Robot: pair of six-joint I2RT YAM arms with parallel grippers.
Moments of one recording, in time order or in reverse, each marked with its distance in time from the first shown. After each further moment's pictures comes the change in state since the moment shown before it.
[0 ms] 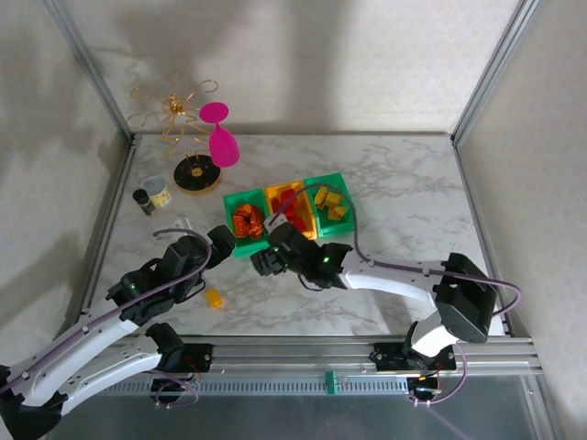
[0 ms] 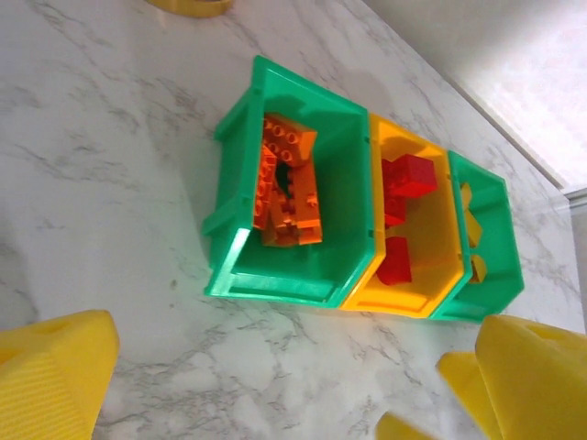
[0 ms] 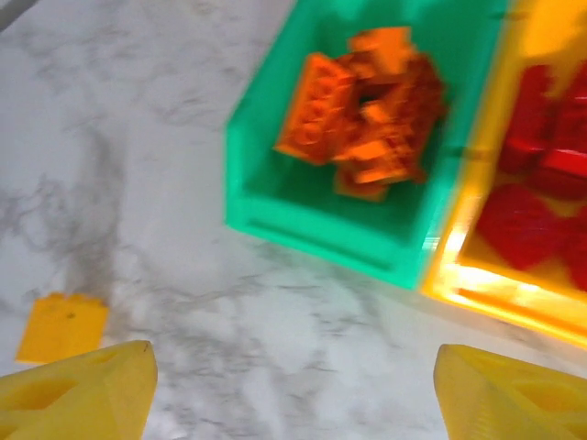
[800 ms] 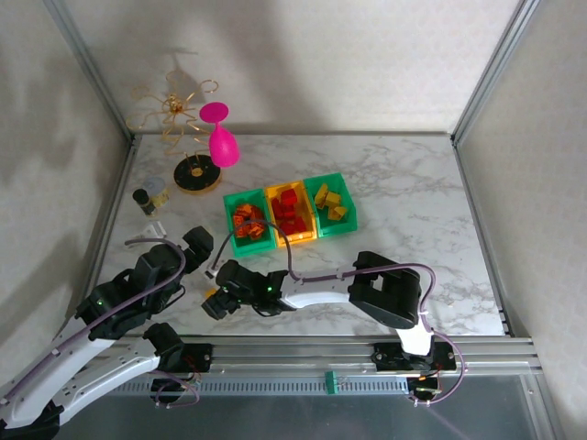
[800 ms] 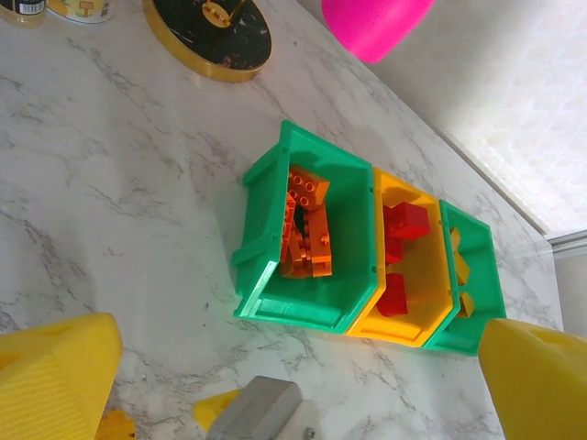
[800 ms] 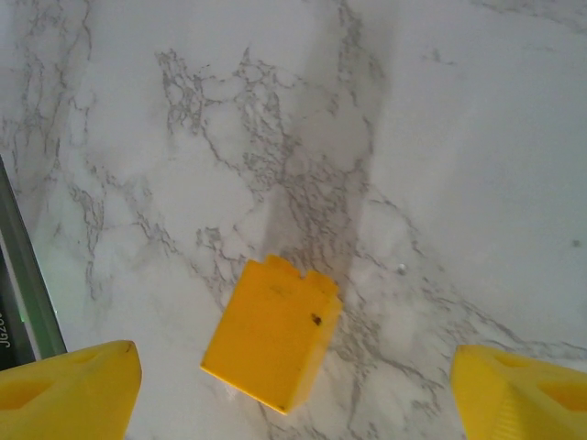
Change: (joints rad) left arm 0.002 -0.134 0.078 -0.168 -0.071 -0.014; right arm 0.182 0.430 0.211 0.198 -0.152 -0.039
